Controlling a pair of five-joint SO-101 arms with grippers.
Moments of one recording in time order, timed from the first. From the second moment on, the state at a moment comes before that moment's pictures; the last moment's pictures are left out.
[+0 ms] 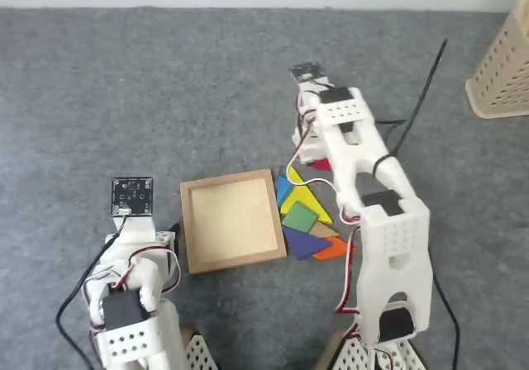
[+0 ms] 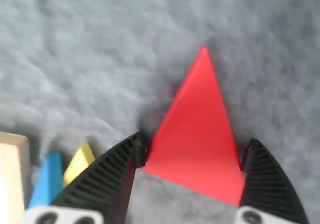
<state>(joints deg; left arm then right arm) -21.1 -103.4 96.8 72.2 -7.3 -17.0 37.9 -15.2 71.2 4.9</state>
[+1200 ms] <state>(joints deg) -21.1 -103.4 96.8 72.2 -7.3 -15.7 20.2 13.9 60.7 26.0</state>
